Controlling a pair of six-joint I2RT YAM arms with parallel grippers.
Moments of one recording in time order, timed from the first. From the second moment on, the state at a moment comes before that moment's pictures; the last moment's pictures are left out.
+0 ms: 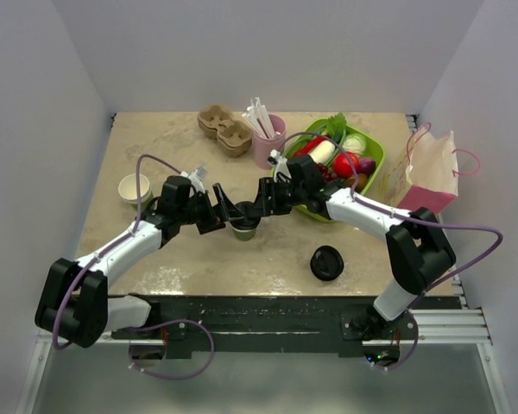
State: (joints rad) left arm -0.36 1.26 0.67 -0.08 0.46 -0.81; right arm 0.61 1.65 1.09 -0.13 -0.48 0.52
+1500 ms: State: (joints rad) left arm -0.38 1.26 0.63 -0.05 0.36 -0.85; right arm 0.69 1.69 1.15 -0.22 -0.30 0.56
